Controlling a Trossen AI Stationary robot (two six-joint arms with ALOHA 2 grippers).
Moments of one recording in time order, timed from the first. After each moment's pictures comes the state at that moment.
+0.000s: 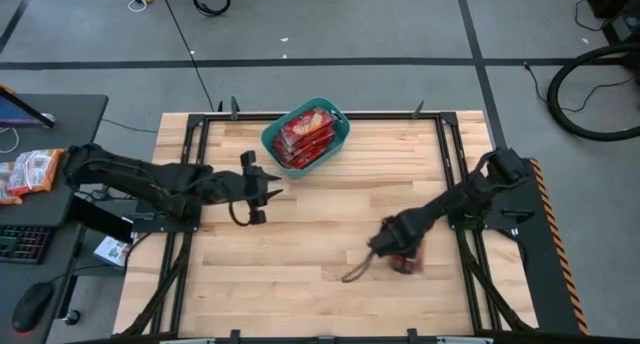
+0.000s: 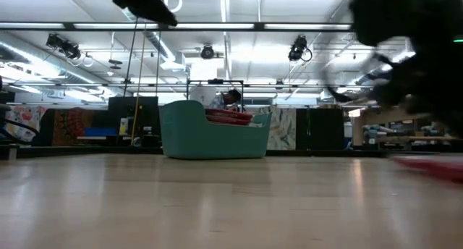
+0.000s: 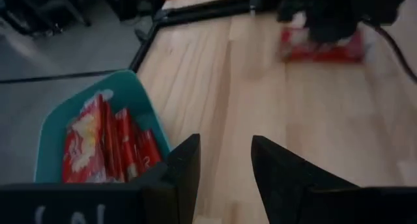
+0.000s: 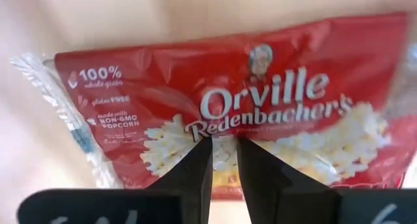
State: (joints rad) left arm -0.19 1.07 0.88 -0.36 -0.49 0.02; right arm 0.39 1.71 0.93 -0.91 -0.12 0.72
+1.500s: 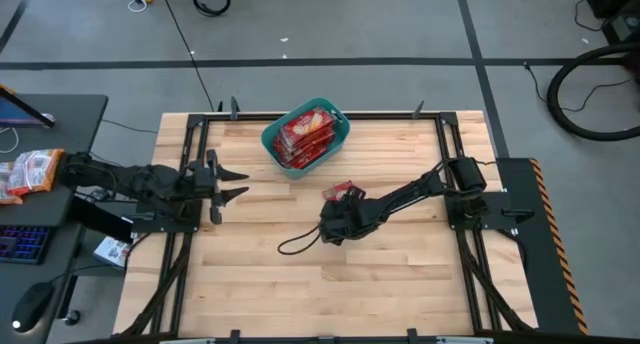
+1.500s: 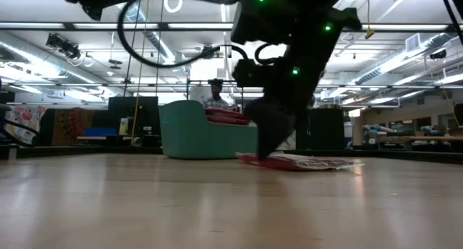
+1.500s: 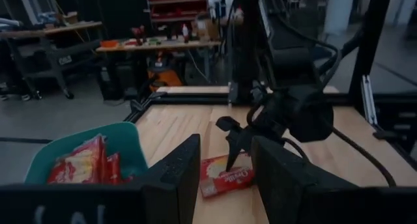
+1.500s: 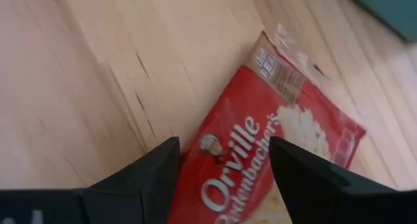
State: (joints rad) left arm -0.27 0.45 0.49 -0.10 -0.48 0.02; right arm 0.22 2.02 1.30 -0.63 0.56 0.61
